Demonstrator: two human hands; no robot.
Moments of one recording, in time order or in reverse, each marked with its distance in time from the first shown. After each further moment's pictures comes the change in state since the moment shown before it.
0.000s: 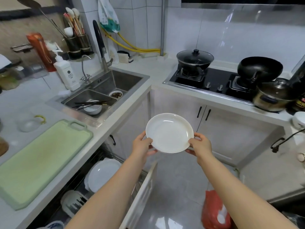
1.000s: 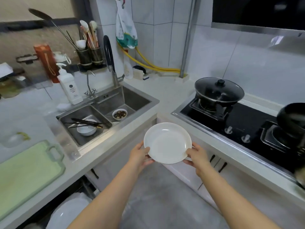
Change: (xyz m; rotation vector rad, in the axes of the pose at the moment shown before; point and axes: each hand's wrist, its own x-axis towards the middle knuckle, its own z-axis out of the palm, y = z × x) left_hand 0.198 0.098 0.131 -0.157 0.171 0.000; right_hand 0.262 -0.136 0.067 -0.181 -0.370 0.021
